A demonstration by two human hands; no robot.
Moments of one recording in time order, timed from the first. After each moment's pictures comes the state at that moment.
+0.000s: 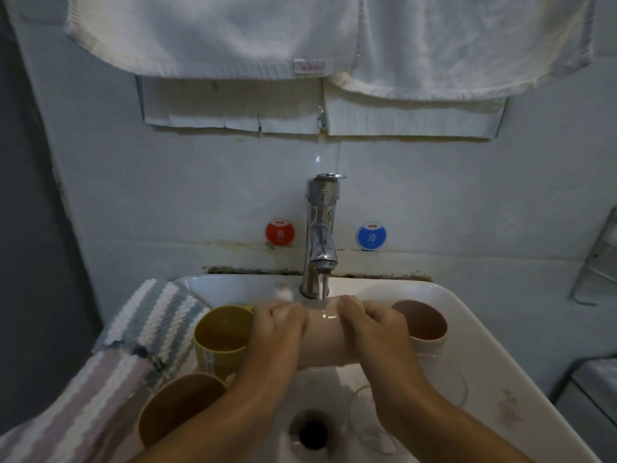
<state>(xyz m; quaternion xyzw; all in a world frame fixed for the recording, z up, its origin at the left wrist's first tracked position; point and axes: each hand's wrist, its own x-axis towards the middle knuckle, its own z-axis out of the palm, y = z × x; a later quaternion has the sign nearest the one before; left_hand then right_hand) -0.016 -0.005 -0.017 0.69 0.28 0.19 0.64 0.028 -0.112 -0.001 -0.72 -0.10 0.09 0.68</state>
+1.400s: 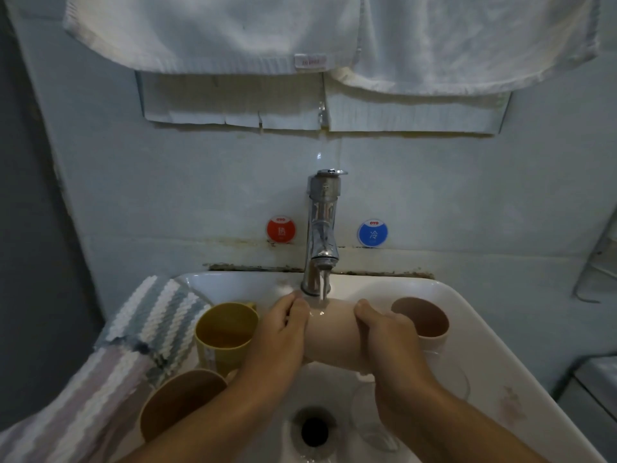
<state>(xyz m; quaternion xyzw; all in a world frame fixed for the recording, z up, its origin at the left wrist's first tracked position) -0.014 -0.005 -0.016 0.72 0.20 0.21 0.64 0.037 -0.112 -0.004 -0.69 0.02 0.14 0.71</state>
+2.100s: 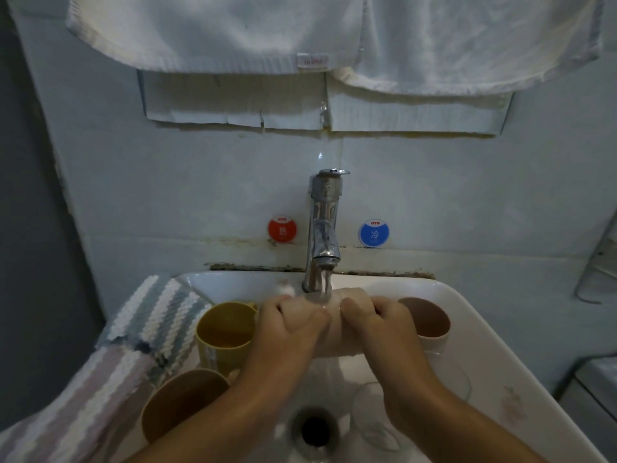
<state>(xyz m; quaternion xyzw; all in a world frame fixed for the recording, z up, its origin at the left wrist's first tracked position) -0.016 -0.006 -0.020 0.73 0.25 0.19 0.61 0.034 -0.115 -0.001 -0.74 -0.11 0.09 0.66</state>
